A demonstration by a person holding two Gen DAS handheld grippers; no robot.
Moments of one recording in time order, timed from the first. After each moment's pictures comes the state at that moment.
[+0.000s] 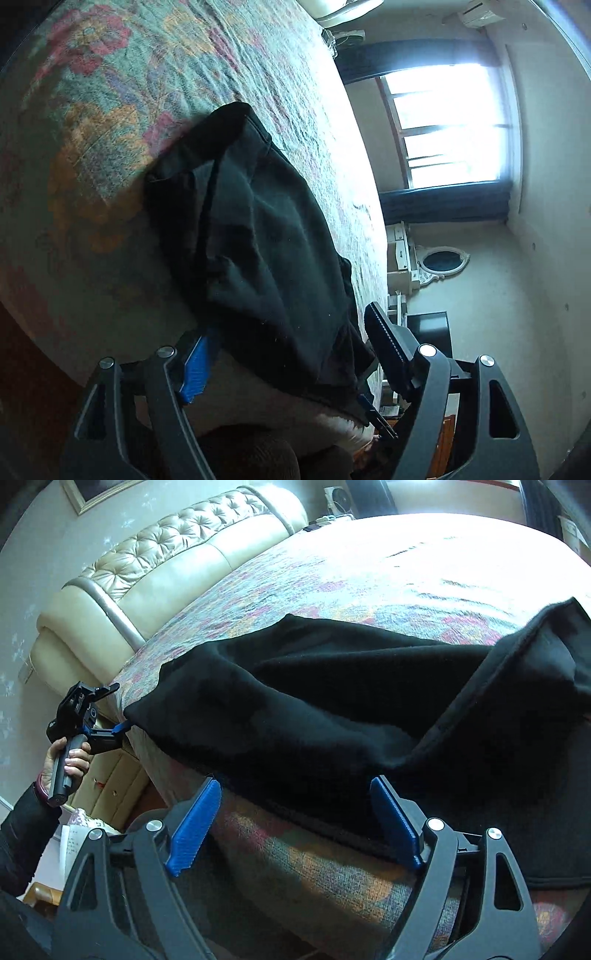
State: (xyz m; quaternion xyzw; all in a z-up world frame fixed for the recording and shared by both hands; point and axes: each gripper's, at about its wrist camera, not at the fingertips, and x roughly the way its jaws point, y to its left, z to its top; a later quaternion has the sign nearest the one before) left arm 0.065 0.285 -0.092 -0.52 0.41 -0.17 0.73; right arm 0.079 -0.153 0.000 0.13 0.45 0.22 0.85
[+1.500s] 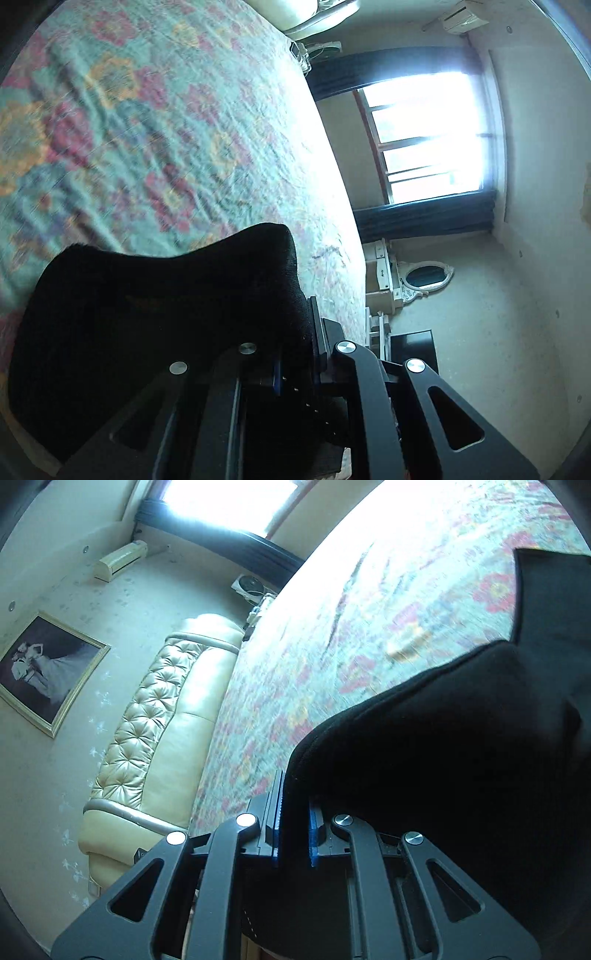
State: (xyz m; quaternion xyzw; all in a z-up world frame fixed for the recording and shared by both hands) left arm 0.233 0.273 -0.022 -0.52 0.37 -0.19 0.74; right arm 0.218 -0.241 0.042 0.46 0.32 0.13 0.82
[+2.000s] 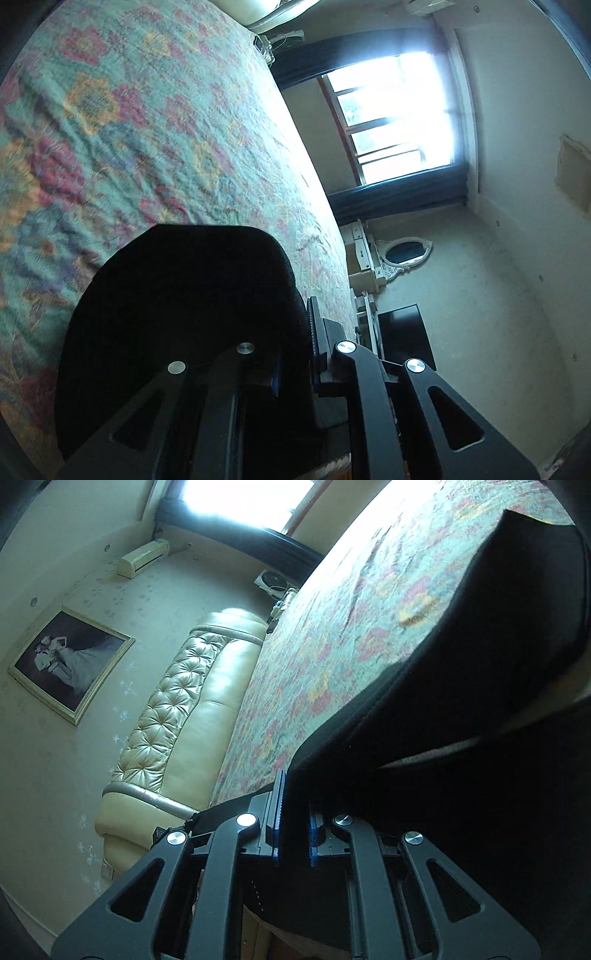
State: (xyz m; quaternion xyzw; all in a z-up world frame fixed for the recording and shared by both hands) left arm 0.209 0.306 -0.045 -0.49 0.36 -0.26 0.75; right arm 0.143 -0.218 0.006 0.46 0.32 0.17 0.81
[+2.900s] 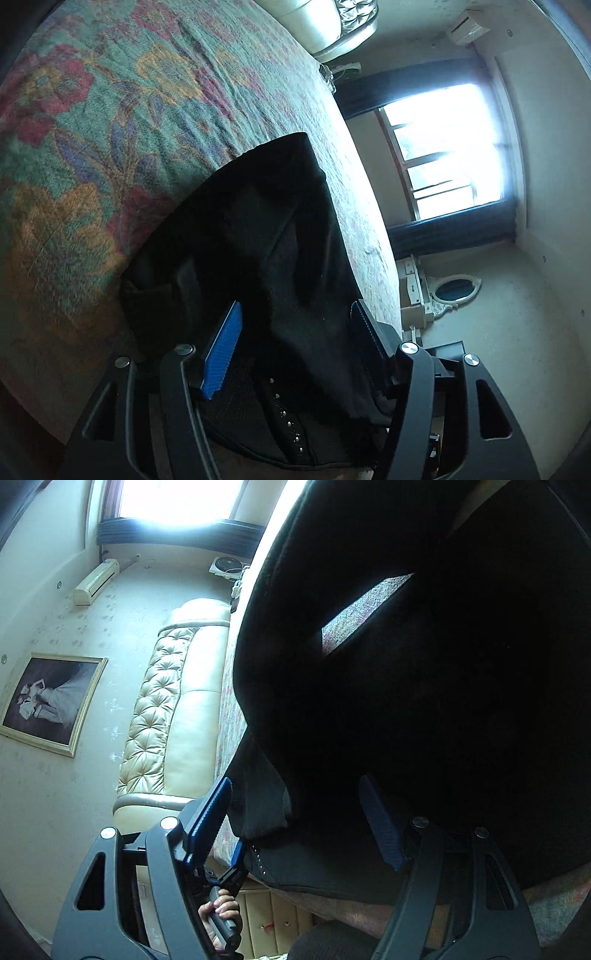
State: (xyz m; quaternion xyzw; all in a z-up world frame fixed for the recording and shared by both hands) left arm 0.104 0.275 -0.106 -0.51 0.35 -0.11 0.78; right arm 0.121 -0.173 -0.064 0.56 0.37 0.15 0.72
